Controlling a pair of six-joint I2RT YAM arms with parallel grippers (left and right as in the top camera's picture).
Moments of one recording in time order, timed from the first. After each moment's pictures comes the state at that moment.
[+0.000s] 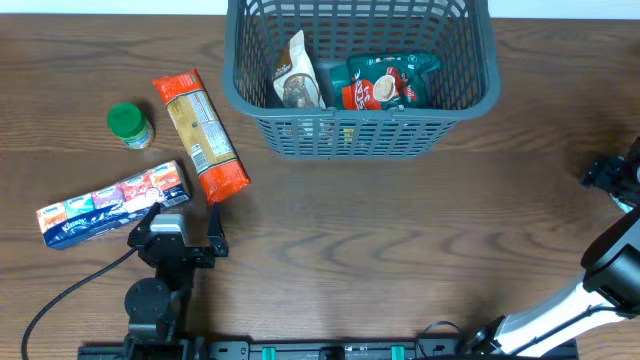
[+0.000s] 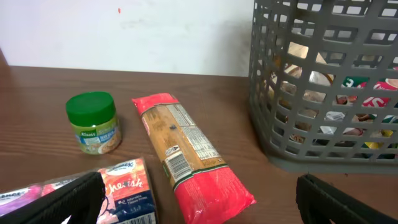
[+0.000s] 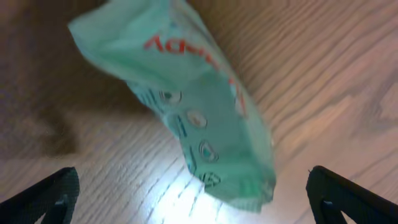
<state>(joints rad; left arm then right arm) -0.06 0.01 0.04 -0.16 -0.01 -0.07 -0.72 2.02 1.41 -0.62 0.25 -0.10</state>
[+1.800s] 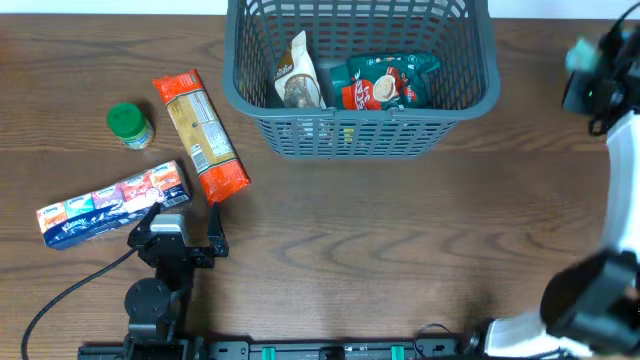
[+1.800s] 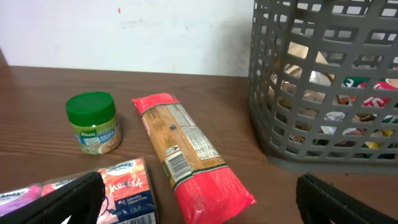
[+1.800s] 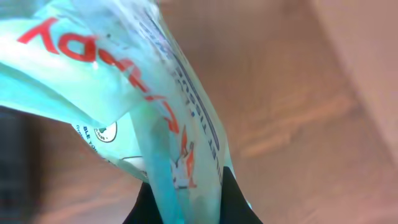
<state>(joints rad) -0.06 0.01 0.04 -0.16 -0.01 -0.07 -0.33 1.67 1.63 -0.76 0.05 -0.07</state>
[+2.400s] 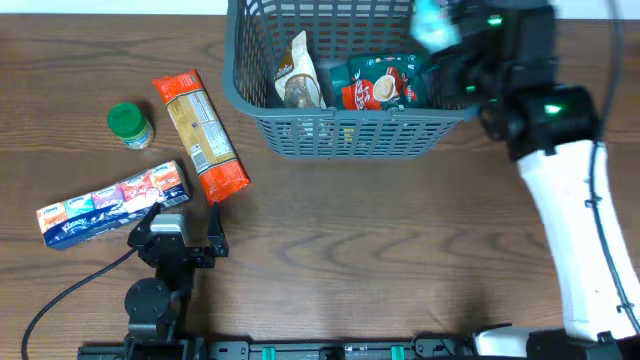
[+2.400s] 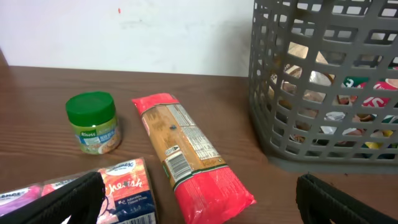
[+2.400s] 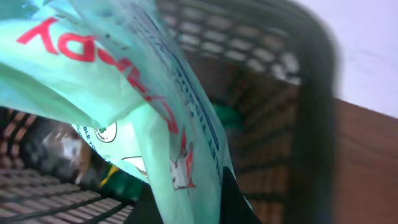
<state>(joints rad) -0.06 0.01 0.04 -0.16 -0.01 -0.07 0.24 1.54 1.67 -0.82 0.02 -0.12</state>
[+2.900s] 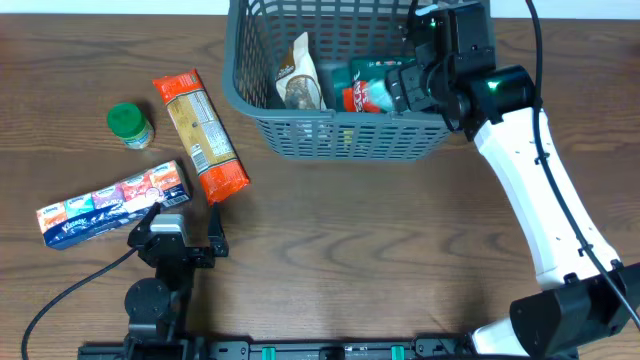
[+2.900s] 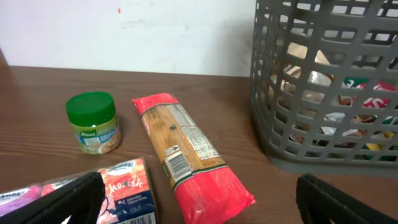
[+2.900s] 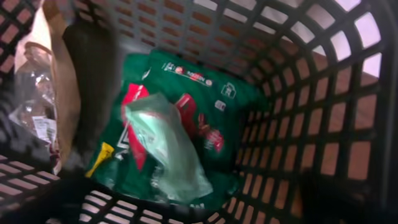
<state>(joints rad) -0.06 0.01 0.04 -0.16 -0.01 -0.07 0.29 1.69 1.67 -0.84 0.10 -0.10</state>
